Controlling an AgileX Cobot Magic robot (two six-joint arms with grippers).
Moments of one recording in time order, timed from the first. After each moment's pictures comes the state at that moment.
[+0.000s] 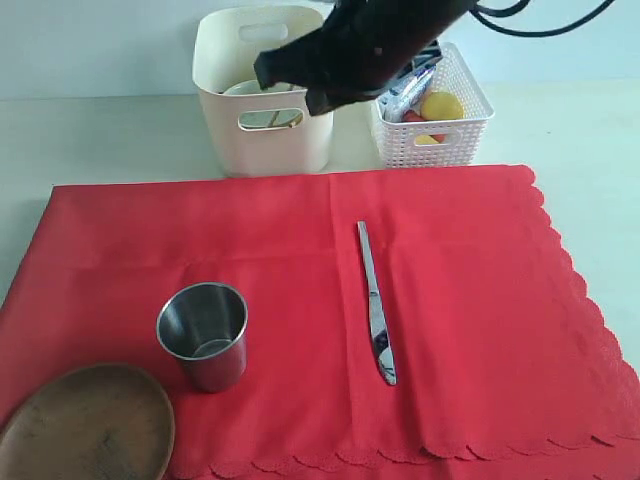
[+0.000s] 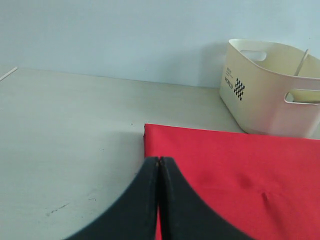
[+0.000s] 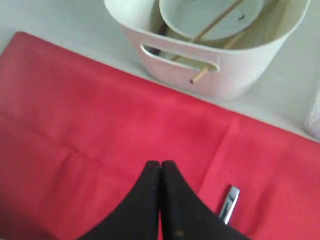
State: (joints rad) left arm 0.02 0.01 0.00 -0.15 0.26 0.05; right arm 0.57 1.82 -1.44 0.17 0.65 0.04
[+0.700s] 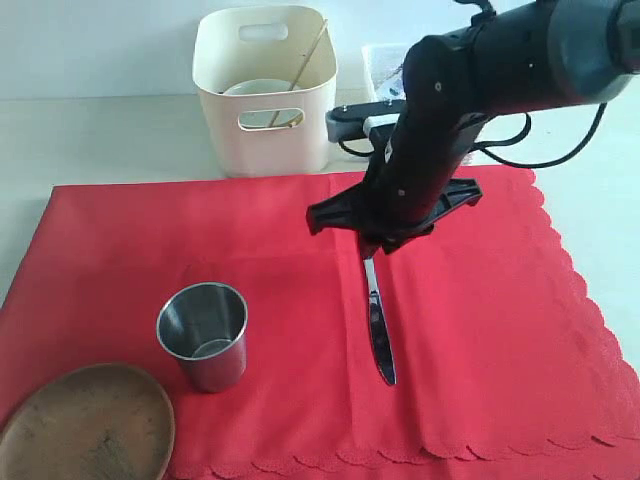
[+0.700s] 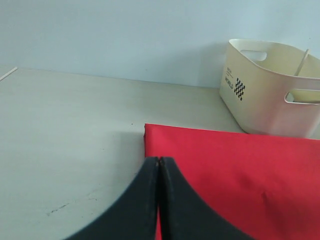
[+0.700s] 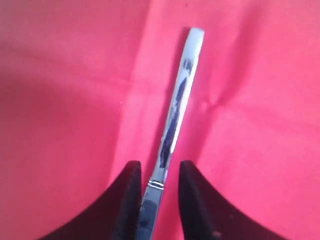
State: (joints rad) left arm 0.02 0.01 0.00 -0.15 0.26 0.05; right arm 0.58 1.92 -1.22 0.05 0.71 0.27
